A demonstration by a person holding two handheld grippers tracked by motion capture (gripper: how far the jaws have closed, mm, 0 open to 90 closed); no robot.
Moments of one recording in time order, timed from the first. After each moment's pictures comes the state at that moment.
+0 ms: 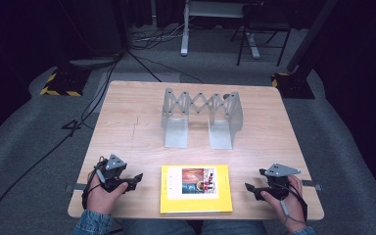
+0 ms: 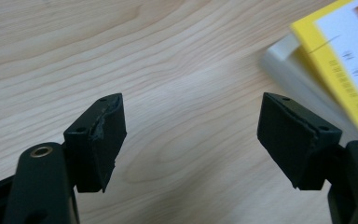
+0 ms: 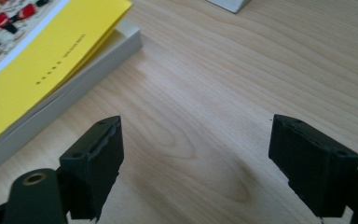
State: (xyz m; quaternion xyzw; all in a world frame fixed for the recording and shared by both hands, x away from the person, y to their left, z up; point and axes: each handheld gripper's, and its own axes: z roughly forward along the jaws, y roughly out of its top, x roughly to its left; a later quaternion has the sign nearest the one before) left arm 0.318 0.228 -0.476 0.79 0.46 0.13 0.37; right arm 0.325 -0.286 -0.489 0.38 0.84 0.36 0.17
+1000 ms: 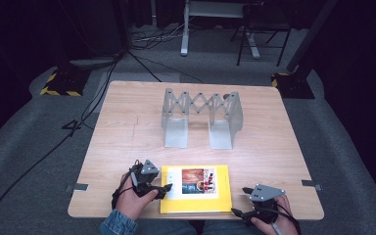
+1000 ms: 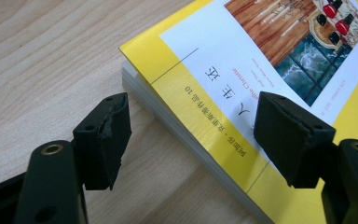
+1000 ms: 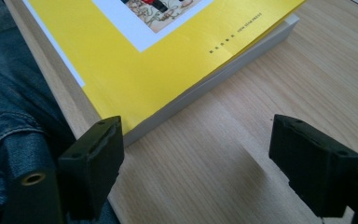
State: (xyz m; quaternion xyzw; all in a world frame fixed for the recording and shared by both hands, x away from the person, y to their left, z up) left arm 0.318 0.148 -0.487 0.84 0.41 0.07 0.36; right arm 0.273 -0.241 -0.494 0.27 0.88 0.37 0.13
